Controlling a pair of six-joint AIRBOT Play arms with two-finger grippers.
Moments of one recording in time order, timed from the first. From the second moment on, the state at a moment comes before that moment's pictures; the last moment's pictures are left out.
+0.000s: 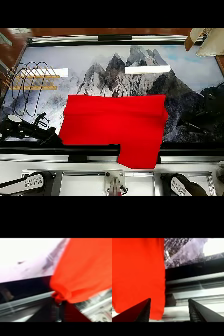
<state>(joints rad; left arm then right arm) 0.38 -1.35 0.63 0.99 -1.28 -1.15 -0.33 -1.10 1.01 1.79 -1.57 -1.59</state>
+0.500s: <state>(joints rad) 0.38 -1.34 0.63 0.98 -1.34 -1.16 -0.29 -1.09 0.60 1.99 -1.45 -1.67</state>
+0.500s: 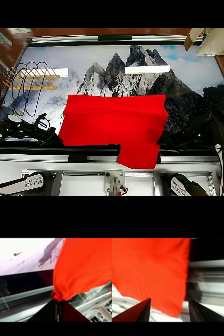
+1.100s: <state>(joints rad) 0.38 -1.34 0.63 0.97 -1.35 -1.15 -0.28 -1.09 0.42 2.07 -1.24 -1.66</state>
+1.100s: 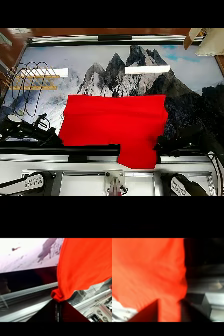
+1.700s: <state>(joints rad) 0.38 -1.32 0.91 0.83 -1.34 -1.04 -0.28 -1.11 0.74 2.22 -1.16 -1.80</state>
